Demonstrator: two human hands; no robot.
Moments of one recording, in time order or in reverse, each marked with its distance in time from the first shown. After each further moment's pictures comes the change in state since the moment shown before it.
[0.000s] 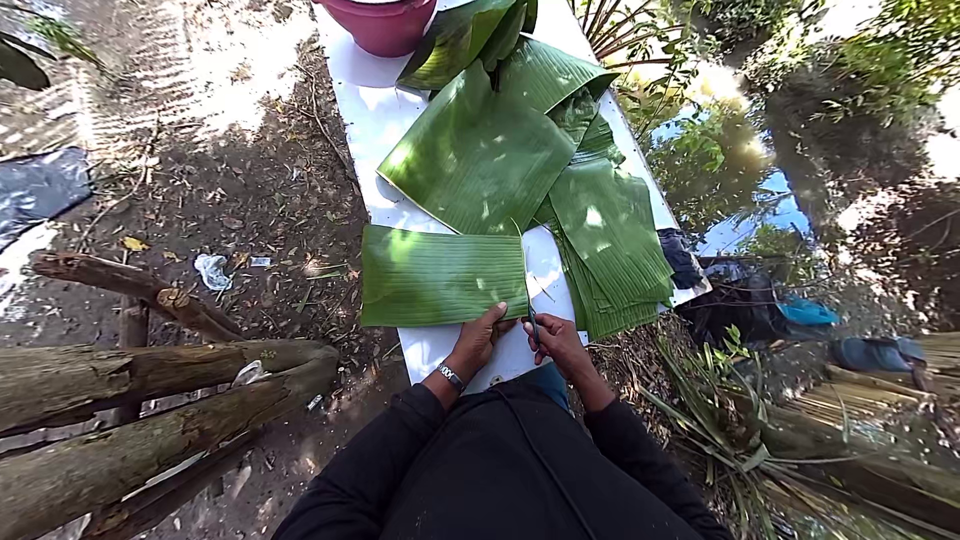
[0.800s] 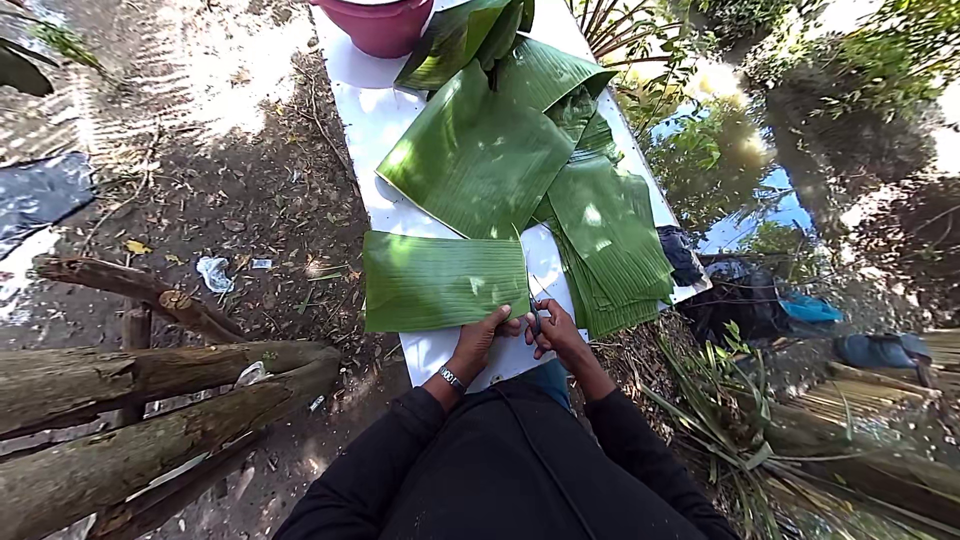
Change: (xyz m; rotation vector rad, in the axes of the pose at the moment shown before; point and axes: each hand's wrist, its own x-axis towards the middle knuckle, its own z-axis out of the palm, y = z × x) left_hand -0.013 0.003 0.002 0.220 -0.053 0.091; right_hand 0.007 -0.015 0.002 0.052 -0.021 0.125
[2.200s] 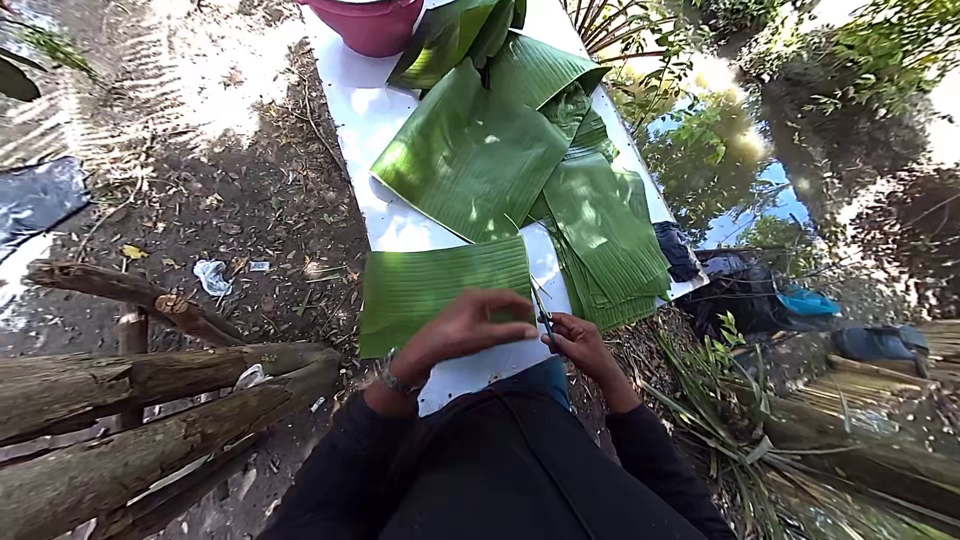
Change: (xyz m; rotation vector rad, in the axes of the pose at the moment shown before) left_hand -0.054 0.127 0.012 0.997 -0.647 0.532; right_hand -0.027 0.014 -0.042 -0.272 -0.090 -0.379
